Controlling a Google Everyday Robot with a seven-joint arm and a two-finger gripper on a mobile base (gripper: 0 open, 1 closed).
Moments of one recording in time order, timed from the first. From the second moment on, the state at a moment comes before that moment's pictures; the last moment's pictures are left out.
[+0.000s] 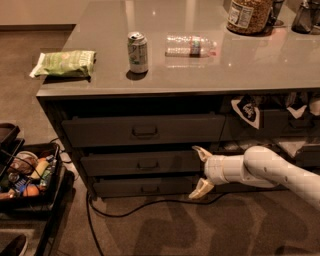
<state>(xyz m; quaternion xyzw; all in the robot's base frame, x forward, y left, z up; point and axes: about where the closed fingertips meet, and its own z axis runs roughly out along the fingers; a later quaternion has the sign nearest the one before) 0.571 -0.126 0.542 -0.64 0.63 0.13 0.42</state>
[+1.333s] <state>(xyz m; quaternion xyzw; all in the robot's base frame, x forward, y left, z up) 0.615 -0.054 0.428 -0.64 0.64 0.16 0.40</state>
